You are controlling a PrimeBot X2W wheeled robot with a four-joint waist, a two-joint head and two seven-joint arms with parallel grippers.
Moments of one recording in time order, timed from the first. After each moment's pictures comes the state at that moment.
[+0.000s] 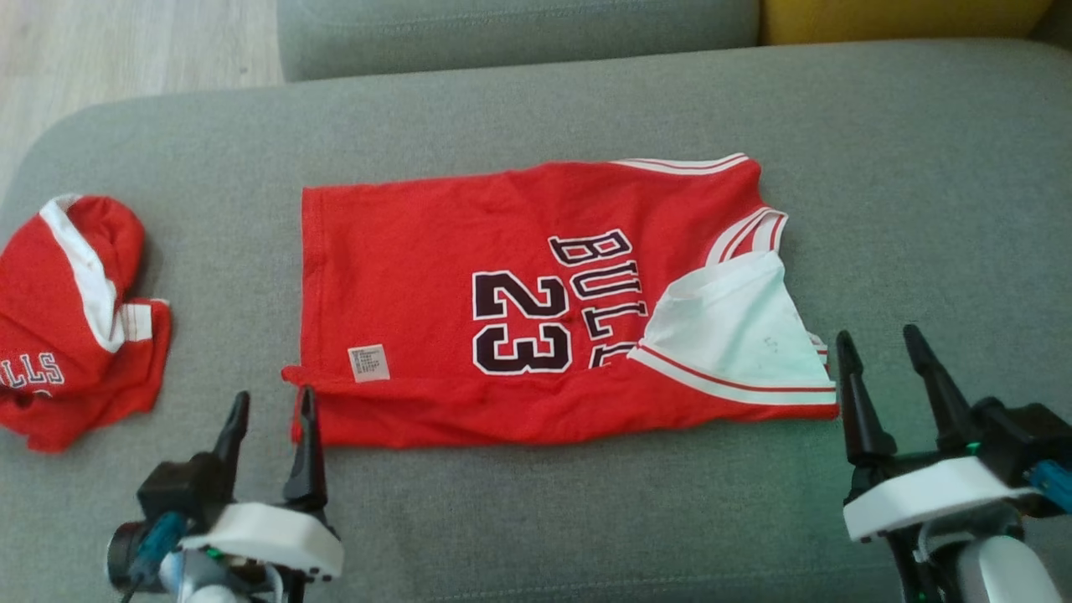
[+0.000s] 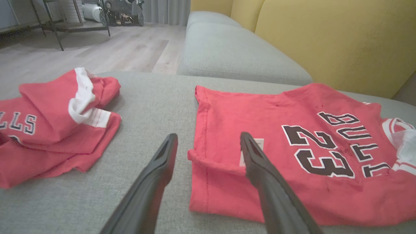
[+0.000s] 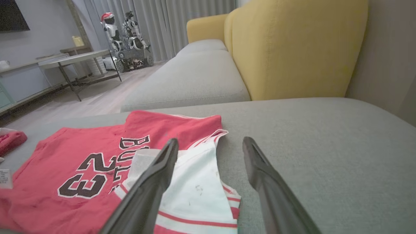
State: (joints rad) left arm 0.06 0.10 -0.12 0.17 -0.23 0.06 -0.23; right arm 0.05 -0.10 0.02 0.03 0.20 0.13 -0.06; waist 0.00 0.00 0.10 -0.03
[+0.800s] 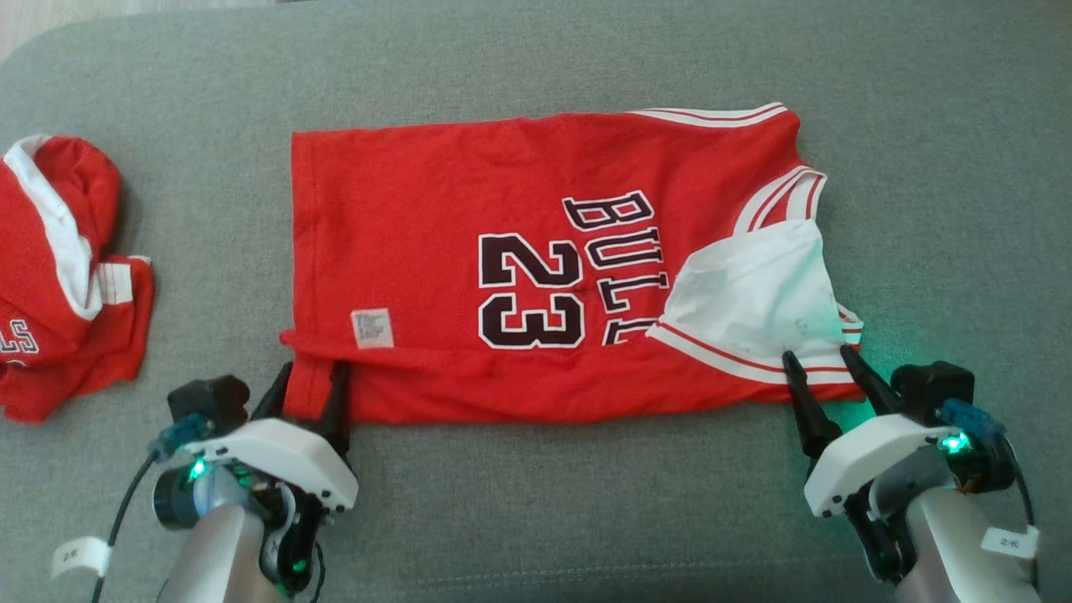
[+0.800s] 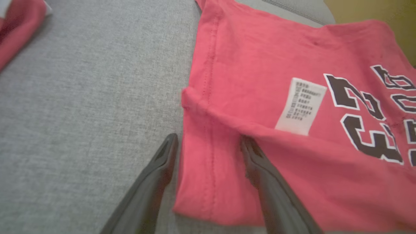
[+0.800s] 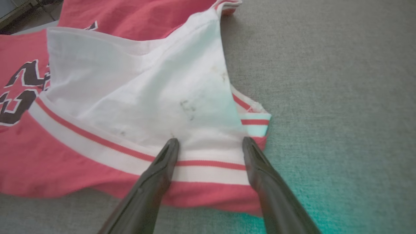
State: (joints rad) left arm -0.22 0.08 -0.15 0.56 -0.39 -0.05 -0.10; right arm -0.18 -0.12 0.10 0.49 0.20 0.13 -0.01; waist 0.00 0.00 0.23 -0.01
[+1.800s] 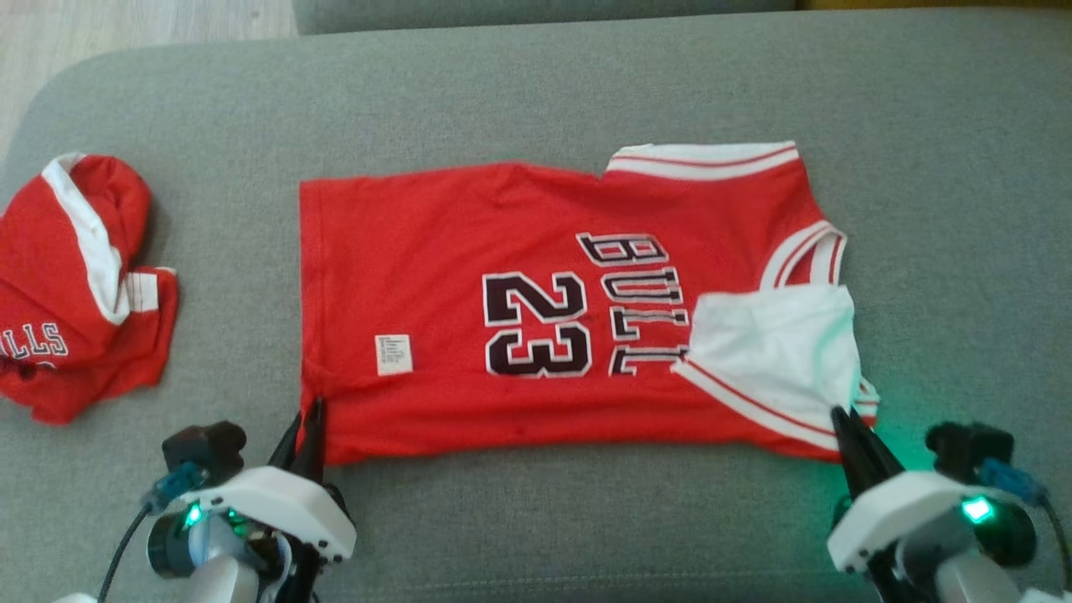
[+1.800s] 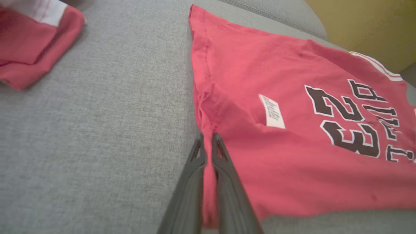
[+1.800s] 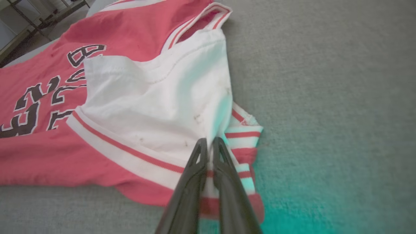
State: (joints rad) left arm -0.08 0.09 -0.16 0.40 -0.42 -0.02 -0.08; right arm -0.04 -0.11 0.04 0.40 0.32 0.13 0.04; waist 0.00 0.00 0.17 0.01
